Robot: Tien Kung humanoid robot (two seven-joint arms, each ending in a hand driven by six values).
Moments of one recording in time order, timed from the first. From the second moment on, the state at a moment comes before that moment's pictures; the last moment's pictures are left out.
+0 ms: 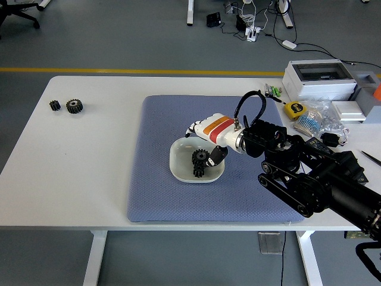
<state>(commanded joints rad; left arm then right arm) -0.11 0.00 -1.44 -0.18 1.20 0.21 0.17 0.97 -0.03 0.49 0.82 -2.12 0.05 0.05</state>
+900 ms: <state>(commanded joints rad) -0.09 0.00 -1.45 -0.18 1.22 0.21 0.17 0.67 -0.31 0.88 1.18 -1.29 -0.10 0.09</state>
